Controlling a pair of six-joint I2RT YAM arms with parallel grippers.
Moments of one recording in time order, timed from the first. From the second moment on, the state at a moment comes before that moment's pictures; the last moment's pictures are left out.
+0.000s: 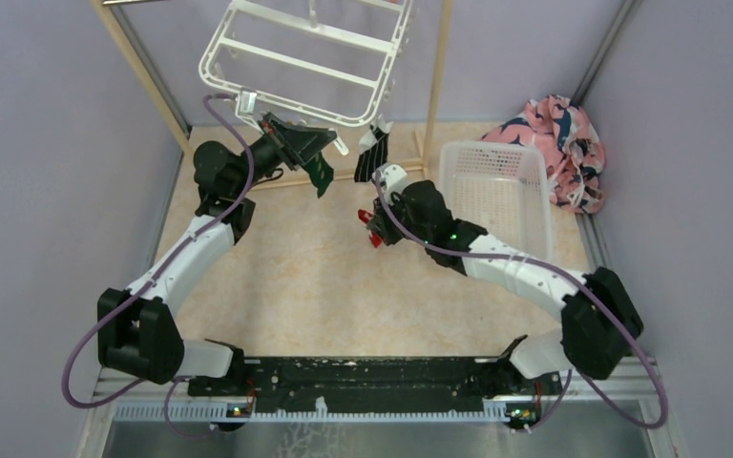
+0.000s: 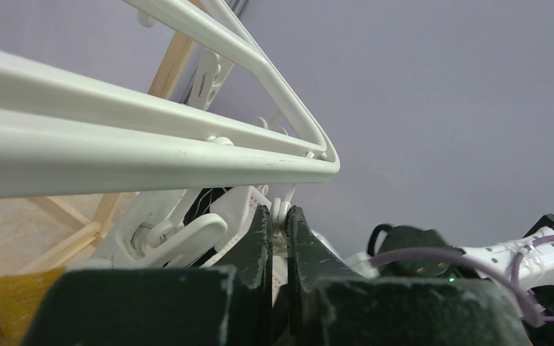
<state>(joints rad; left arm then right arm) -0.30 1.36 1.03 0.74 0.66 -0.85 0.76 1.43 0.94 -0.02 -0.01 0.13</state>
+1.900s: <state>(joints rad) -0.30 1.34 1.02 0.86 0.74 -0.90 0.41 1.89 1.25 1.56 -1.09 1.51</state>
